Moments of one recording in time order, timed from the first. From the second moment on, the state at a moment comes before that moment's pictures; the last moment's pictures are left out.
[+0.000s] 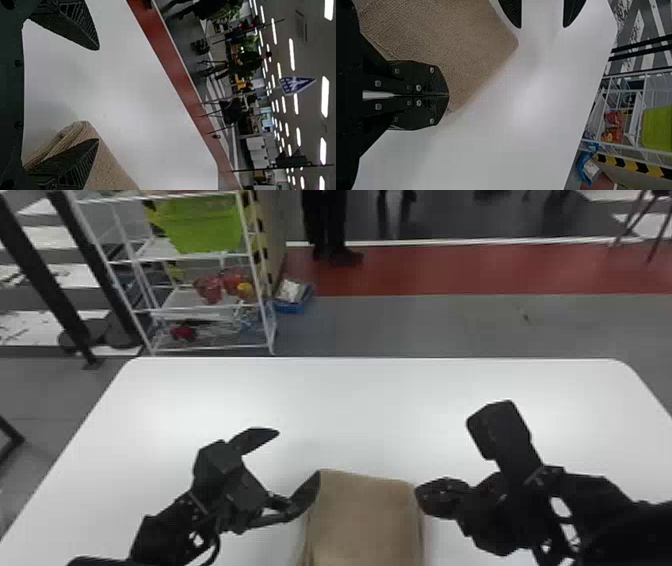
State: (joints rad) left arm 0.37 0.01 0.07 -1.98 -0.34 0.15 -0.70; right arm 0.16 -0.19 0.33 -2.37 0.41 1.32 0.75
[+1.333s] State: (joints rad) left arm 0.59 0.00 0.26 -1.99 0.16 -0.10 -0.32; right arm 0.54 0.00 -0.20 -2.15 -0.14 0.08 0.41
